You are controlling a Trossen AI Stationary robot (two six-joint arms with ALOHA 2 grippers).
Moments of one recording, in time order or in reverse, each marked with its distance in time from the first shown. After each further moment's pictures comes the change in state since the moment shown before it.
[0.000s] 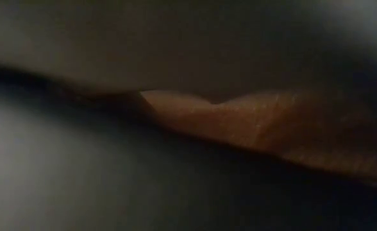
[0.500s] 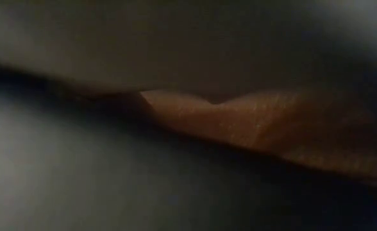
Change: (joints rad) left arm -0.320 -0.238 -0.194 0.412 0.314 -0.267; right arm 0.000 0.000 0.001 0.006 0.006 0.001
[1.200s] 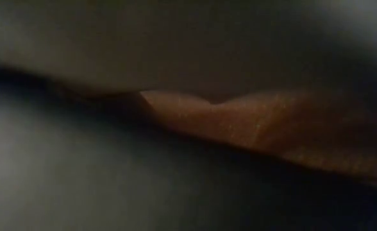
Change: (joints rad) left arm -0.163 0.139 -0.105 0.065 -0.536 0.048; right arm 0.000 0.000 0.000 0.023 0.001 0.044
